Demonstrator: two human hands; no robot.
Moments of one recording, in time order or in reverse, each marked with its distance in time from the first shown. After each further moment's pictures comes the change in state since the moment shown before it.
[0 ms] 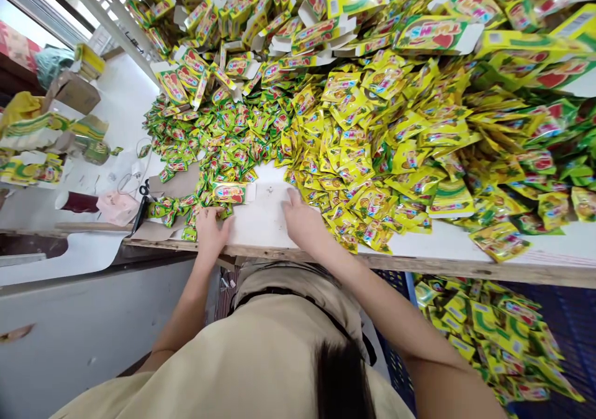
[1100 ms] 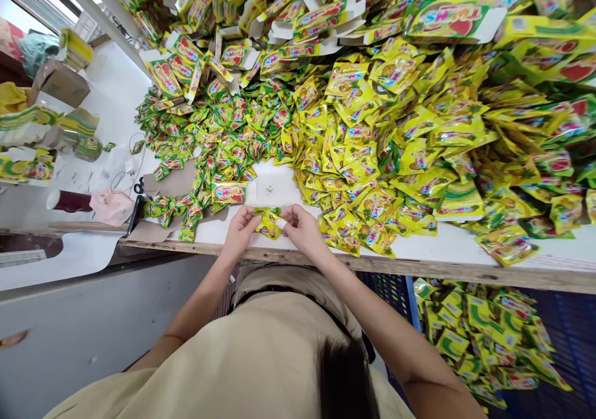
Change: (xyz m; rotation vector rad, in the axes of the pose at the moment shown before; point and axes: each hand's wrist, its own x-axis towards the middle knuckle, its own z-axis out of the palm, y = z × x) left_hand -0.002 0.061 0.035 -1.190 -0.427 -0.236; right_hand 0.003 0.005 0.062 1.471 0.144 0.215
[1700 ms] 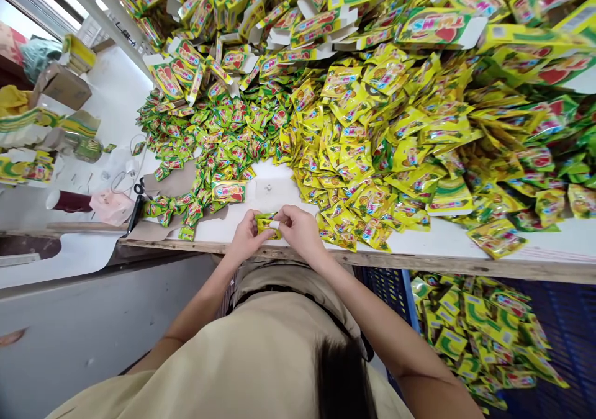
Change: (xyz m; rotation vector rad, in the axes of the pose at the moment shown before) left_hand -0.019 -0.001 0.007 0.171 -0.135 0.004; right_hand -0.014 -0.020 0.000 -0.515 0.064 -0.243
